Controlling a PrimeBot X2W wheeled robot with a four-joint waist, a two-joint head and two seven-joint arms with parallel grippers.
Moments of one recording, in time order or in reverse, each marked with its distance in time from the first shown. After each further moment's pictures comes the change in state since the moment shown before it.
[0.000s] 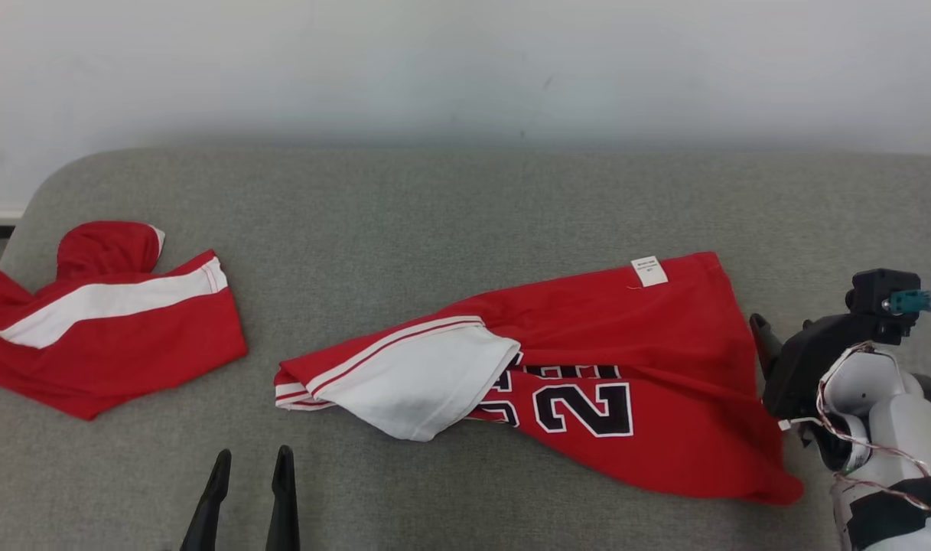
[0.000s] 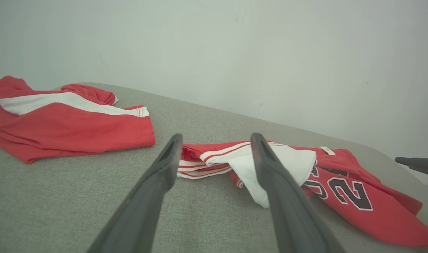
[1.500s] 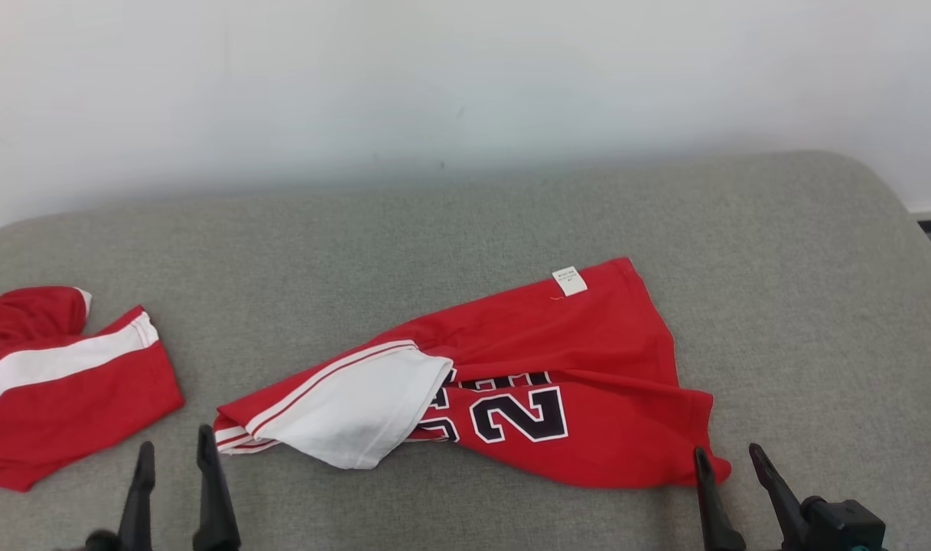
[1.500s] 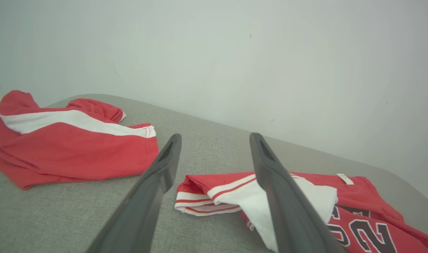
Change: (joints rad) left arm -0.109 0.098 0.015 0.092 -0.152 0.190 0.000; right arm 0.536 0.074 0.212 -0.330 0.012 0.000 -0.607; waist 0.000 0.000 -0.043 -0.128
